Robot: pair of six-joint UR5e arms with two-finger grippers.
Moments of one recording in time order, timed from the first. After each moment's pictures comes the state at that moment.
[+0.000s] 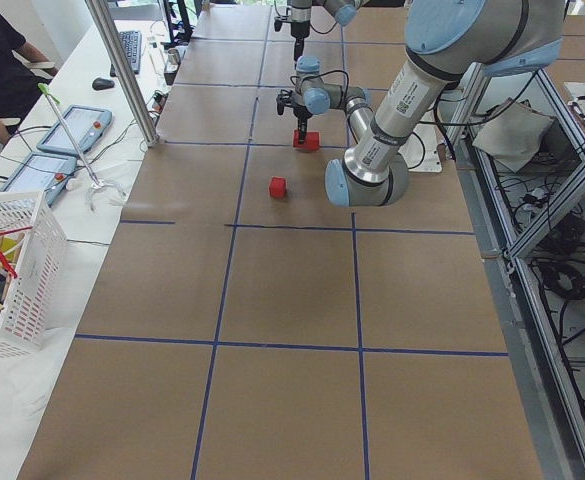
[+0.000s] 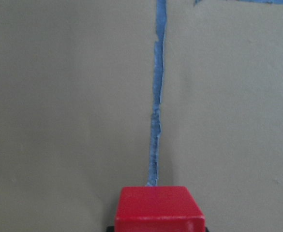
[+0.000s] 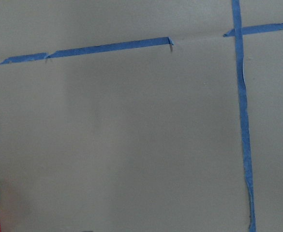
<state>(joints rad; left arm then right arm) -0.40 -2.44 -1.46 -1.64 -1.78 -1.34 0.75 -1.39 2.07 -1.48 2.10 1.15</state>
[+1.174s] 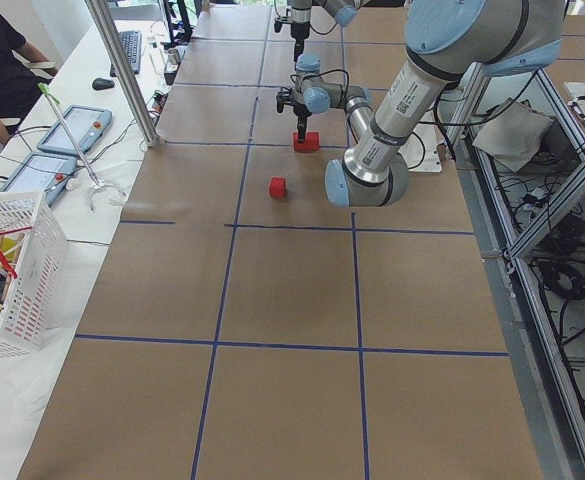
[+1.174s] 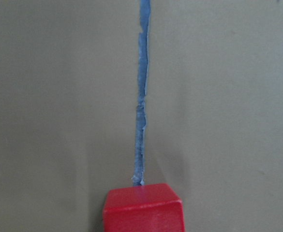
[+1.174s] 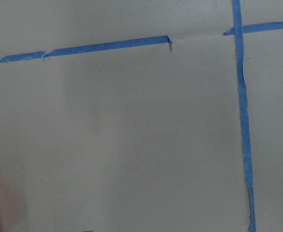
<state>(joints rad) -0.42 -2.43 -1.52 -1.65 -1.78 -1.33 0.75 -1.38 2.07 -1.48 2.09 1.15</state>
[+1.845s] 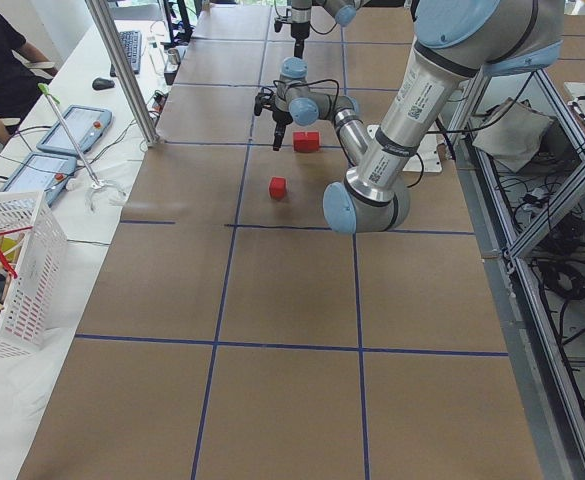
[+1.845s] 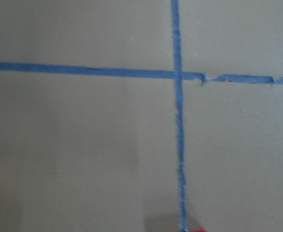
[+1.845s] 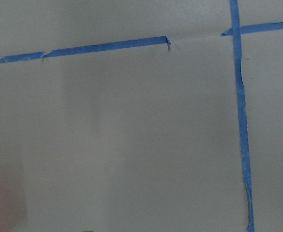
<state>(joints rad) -0.59 -2.19 -1.68 -1.72 -1.79 -1.07 0.75 -1.39 2.07 -1.48 2.09 1.15</state>
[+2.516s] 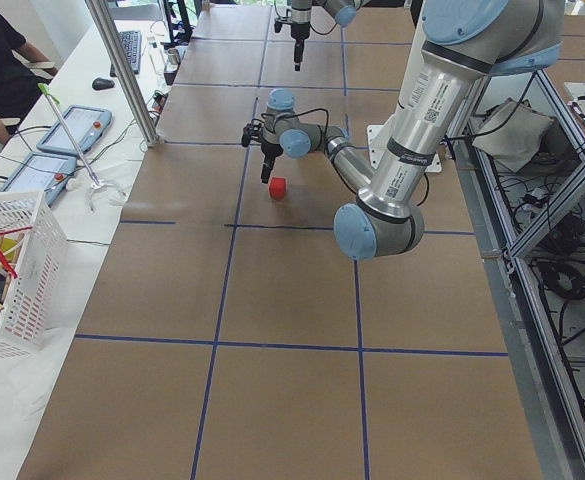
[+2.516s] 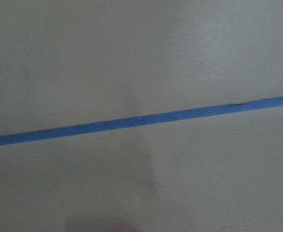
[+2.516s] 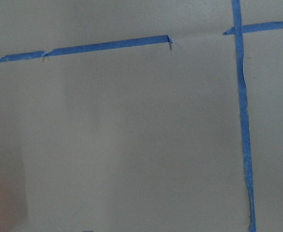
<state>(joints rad) -0.64 -2.06 -1.68 -1.78 -1.85 -1.00 0.75 -1.38 2.07 -1.48 2.09 1.15</state>
